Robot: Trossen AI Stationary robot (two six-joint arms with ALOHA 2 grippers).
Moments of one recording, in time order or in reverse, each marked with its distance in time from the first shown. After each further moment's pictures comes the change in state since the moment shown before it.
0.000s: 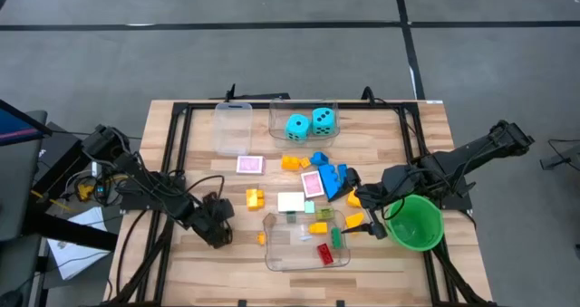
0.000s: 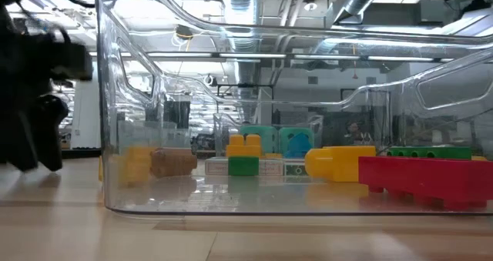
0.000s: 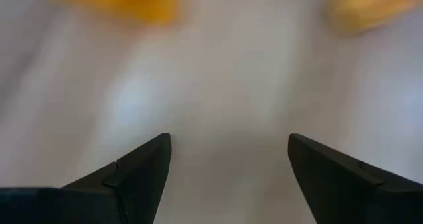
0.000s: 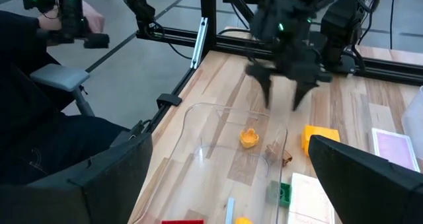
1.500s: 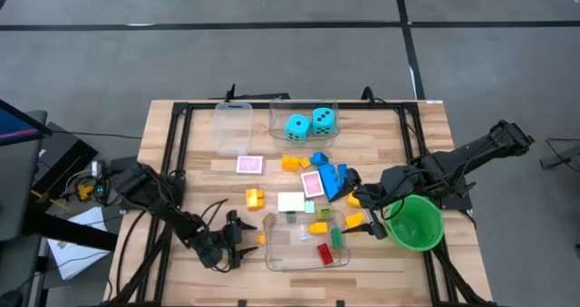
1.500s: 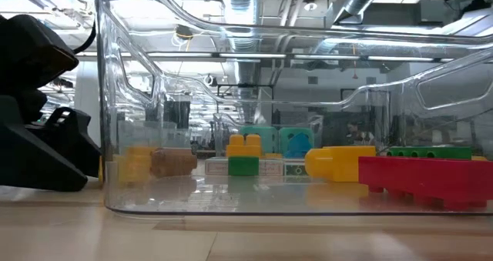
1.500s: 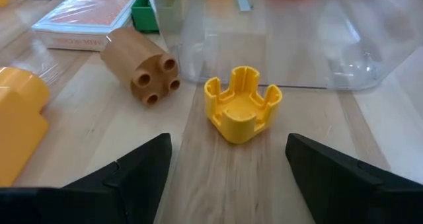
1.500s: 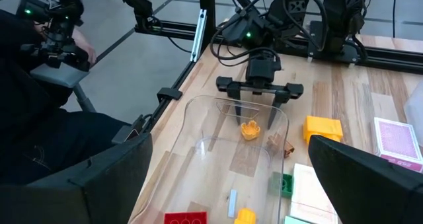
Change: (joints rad) left arm -0.132 0.523 -0.040 0.980 -0.427 0.351; right arm 0.000 0.000 0.000 -0.026 0.000 0.020
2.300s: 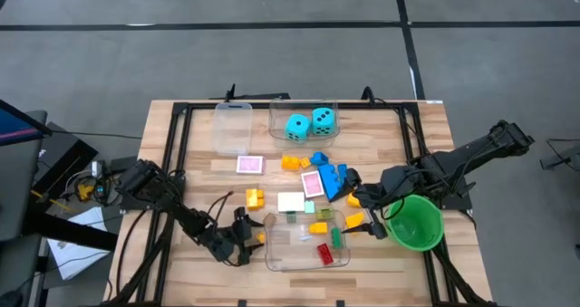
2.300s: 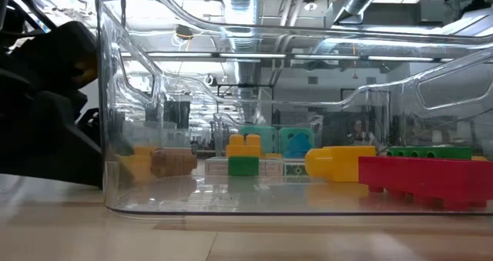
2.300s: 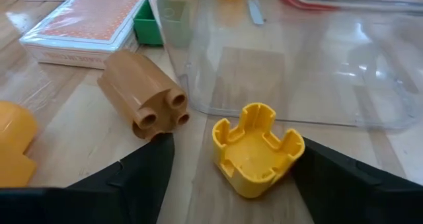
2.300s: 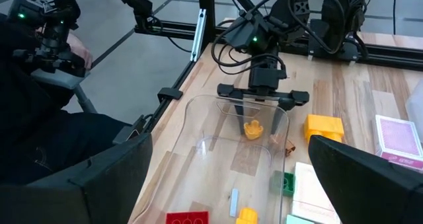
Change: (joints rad) left arm 0.105 0.002 0.051 -0.007 0.083 0.047; right arm 0.000 0.000 0.000 -0.002 0.000 0.013
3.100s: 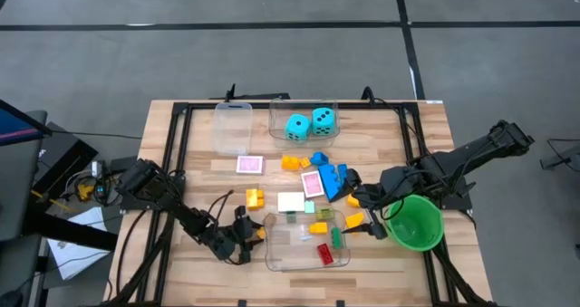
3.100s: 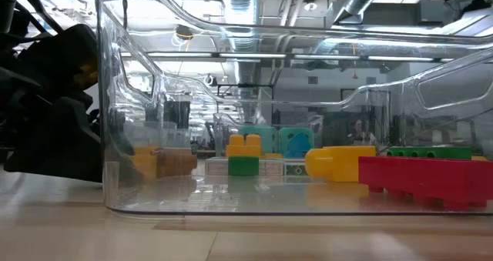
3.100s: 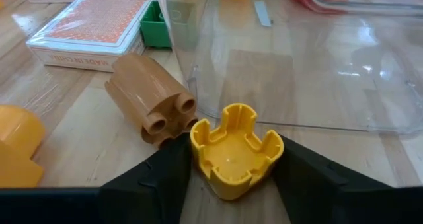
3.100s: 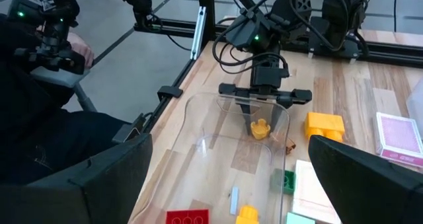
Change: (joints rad) left arm 0.000 -0.002 0.000 -0.022 0.009 0.001; right arm 0.000 0.000 -0.008 0.002 0.000 0.003
